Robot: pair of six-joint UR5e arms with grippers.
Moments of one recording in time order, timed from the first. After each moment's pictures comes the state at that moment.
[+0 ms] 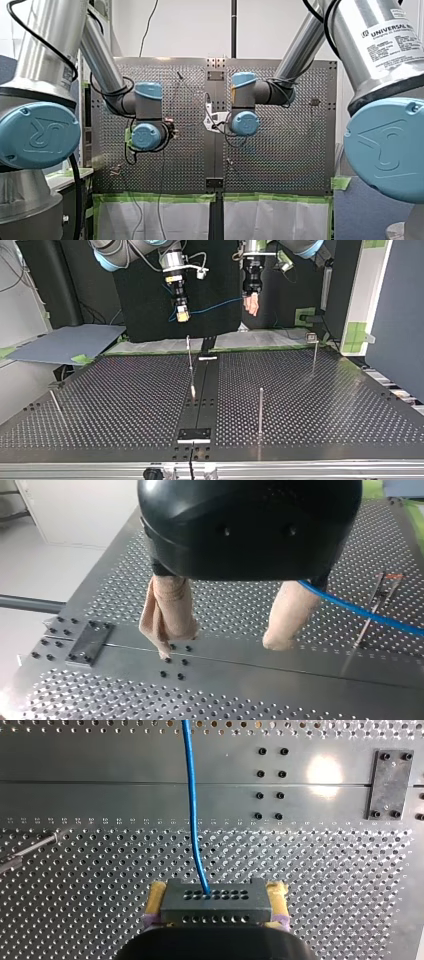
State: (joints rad) left arm -0.58 -1.76 -2.41 -2.07 -2.08 -1.71; right arm 2.38 -1.18 1.95 -0.80 1.82 1.56
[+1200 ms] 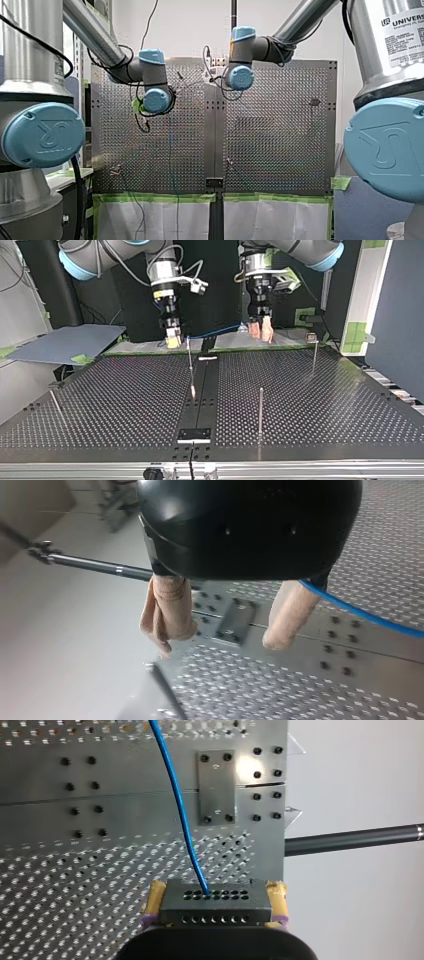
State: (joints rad) left arm -0.51 -1.55 -2.21 -2.27 -2.10 -1.88; right arm 2.37 -1.34 1.72 -0.59 1.82 1.56
